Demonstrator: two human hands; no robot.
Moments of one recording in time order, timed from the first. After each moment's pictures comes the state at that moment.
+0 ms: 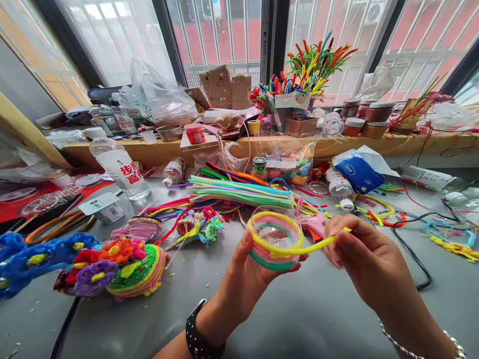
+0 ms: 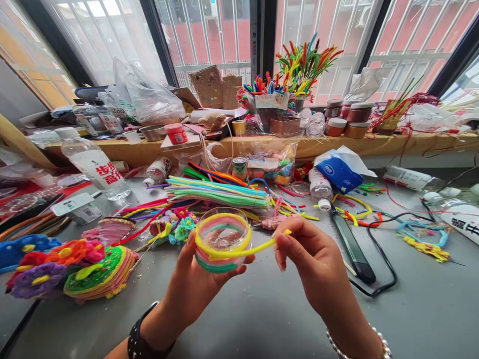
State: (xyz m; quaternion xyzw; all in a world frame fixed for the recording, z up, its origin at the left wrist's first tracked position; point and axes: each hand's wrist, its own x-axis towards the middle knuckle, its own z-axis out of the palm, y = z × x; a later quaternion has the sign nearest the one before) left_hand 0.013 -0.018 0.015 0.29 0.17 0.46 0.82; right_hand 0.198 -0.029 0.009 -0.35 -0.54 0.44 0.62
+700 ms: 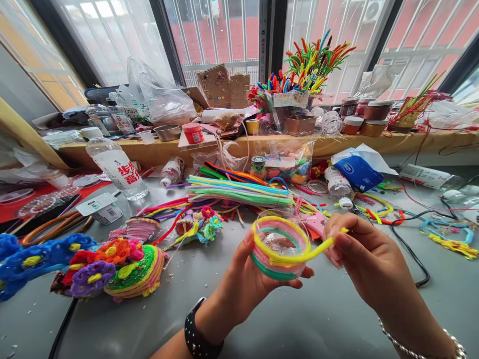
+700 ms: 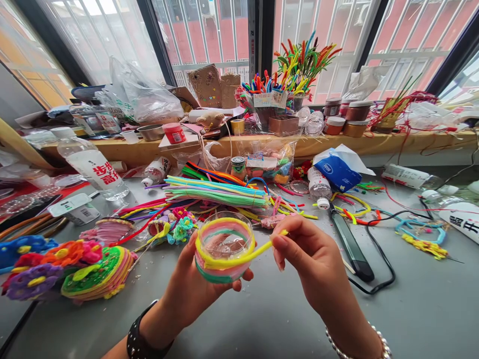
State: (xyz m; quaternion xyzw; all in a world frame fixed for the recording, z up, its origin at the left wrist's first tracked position) left_hand 0.011 -0.015 0.008 0.29 0.09 0.39 0.87; right_hand 0.198 -0.031 0.011 -0.34 -0.54 0.46 0.62
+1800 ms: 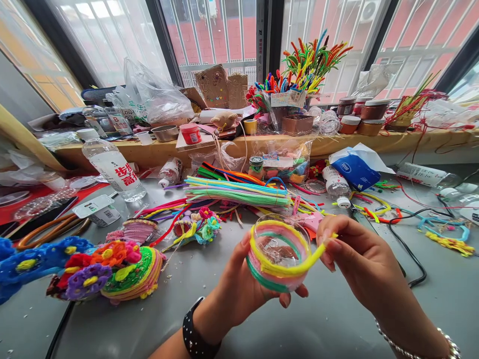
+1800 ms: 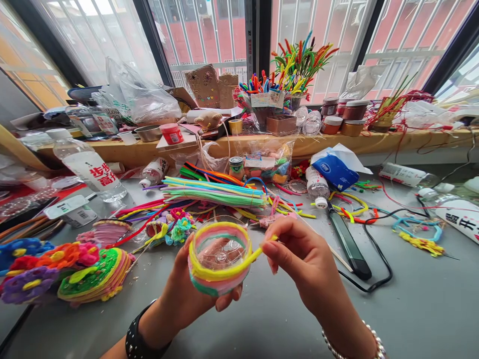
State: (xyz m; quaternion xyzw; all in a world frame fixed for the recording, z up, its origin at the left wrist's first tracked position) left_hand 0.010 -0.015 0.004 0.30 0.09 0.33 0.89; right_hand 0.189 -0.034 0.017 -0.35 -0.53 0.46 0.62
